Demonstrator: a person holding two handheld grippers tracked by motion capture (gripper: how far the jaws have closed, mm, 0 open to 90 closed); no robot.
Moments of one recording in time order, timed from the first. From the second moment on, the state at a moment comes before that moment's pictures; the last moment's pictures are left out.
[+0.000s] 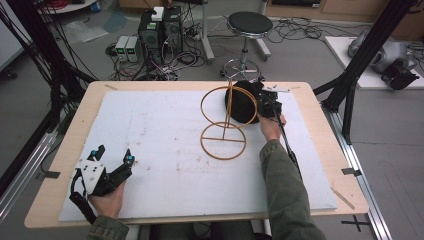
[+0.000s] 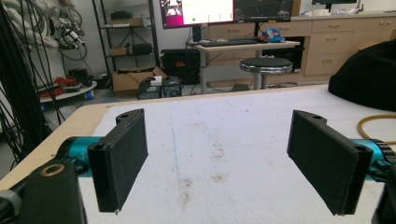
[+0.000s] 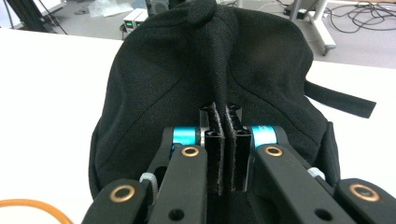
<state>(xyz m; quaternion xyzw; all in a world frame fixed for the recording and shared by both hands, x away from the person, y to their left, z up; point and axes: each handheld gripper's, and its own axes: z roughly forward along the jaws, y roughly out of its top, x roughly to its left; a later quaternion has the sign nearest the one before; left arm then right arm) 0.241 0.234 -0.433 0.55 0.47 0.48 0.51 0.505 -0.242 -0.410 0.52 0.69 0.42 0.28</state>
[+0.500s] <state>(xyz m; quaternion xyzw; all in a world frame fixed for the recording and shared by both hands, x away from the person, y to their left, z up) 0.242 0.234 -0.433 0.55 0.47 0.47 0.51 0.488 -0.256 -0.381 0.51 0.65 0.47 0.30</state>
